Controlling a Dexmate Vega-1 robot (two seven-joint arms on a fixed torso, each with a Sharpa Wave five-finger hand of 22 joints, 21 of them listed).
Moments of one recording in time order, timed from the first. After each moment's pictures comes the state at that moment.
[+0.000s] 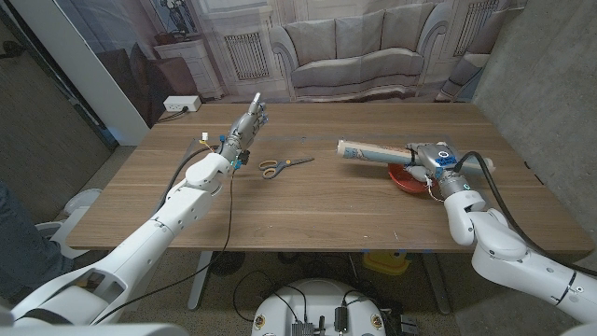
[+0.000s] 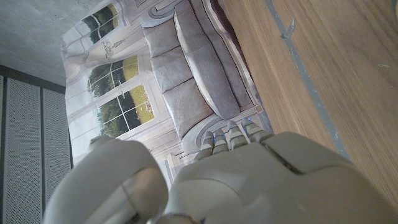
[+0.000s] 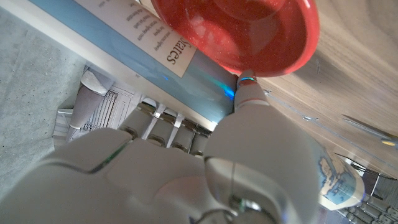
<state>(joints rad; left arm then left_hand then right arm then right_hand) 0.80 0.56 0.40 -1.45 -0.61 -0.20 -0.03 0.53 0.09 -0.26 0.11 0.33 -0.02 0.05 0.20 0.18 -0.06 -0.01 0.20 0.18 -0.09 0.00 0.19 0.18 -0.10 -0.03 0.20 0.18 -1.20 -1.01 -0.47 -2.08 -0.74 -0.69 -0.25 0.94 0.10 0.20 -0.14 0.21 0.56 -0.09 0.21 0.19 0.60 -0.13 0.22 0.18 0.52 -0.05 0.19 0.19 0.56 -0.05 0.31 0.19</state>
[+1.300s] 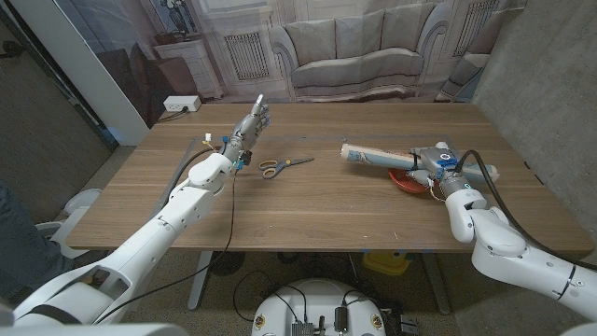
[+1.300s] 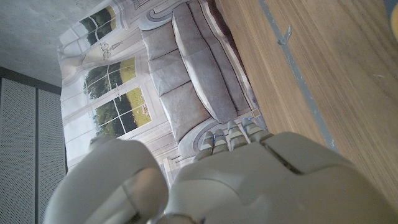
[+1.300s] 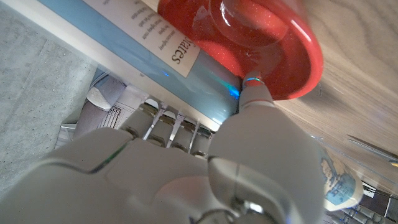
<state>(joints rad) 0.79 0.54 0.42 -1.42 -0.61 -0.19 -0.05 0.53 0.09 -0.27 0.10 0.33 -0.02 0.05 0.20 0.18 -0.06 -0.01 0.20 0.18 -0.09 0.00 0.19 0.18 -0.10 -0.03 0.20 0.18 -1.15 -1.06 -0.53 -2.09 -0.70 -0.76 -0.19 0.89 0.06 0.18 -0.11 0.20 0.55 -0.13 0.19 0.19 0.54 -0.11 0.20 0.18 0.46 -0.05 0.18 0.19 0.52 -0.05 0.28 0.19</state>
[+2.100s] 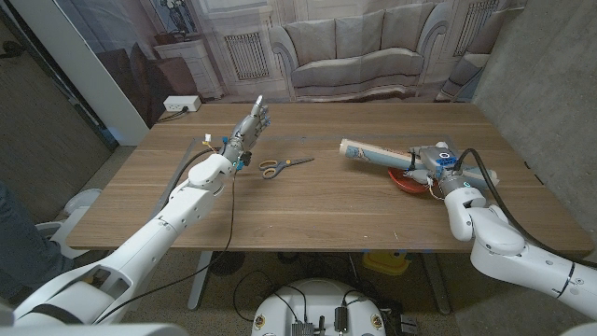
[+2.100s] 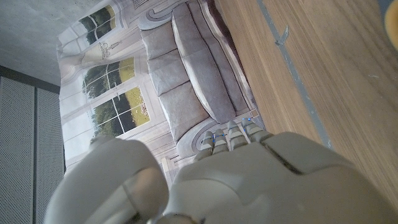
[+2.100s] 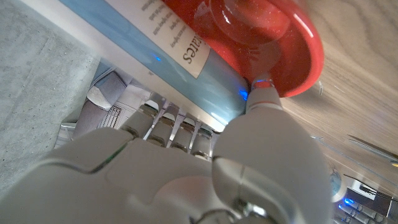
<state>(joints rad) 0.78 0.54 0.42 -1.40 -0.62 -0.20 -0.06 0.54 0.10 -0.27 0.10 0.33 -0.02 0.05 0.20 0.18 -0.06 -0.01 0.20 0.18 -0.09 0.00 0.19 0.18 -0.10 -0.03 0.20 0.18 -1.13 -1.07 -0.56 -2.11 -0.71 -0.79 -0.17 0.84 0.01 0.14 -0.10 0.22 0.52 -0.13 0.18 0.19 0.49 -0.11 0.19 0.18 0.40 -0.04 0.18 0.19 0.48 -0.05 0.25 0.19</state>
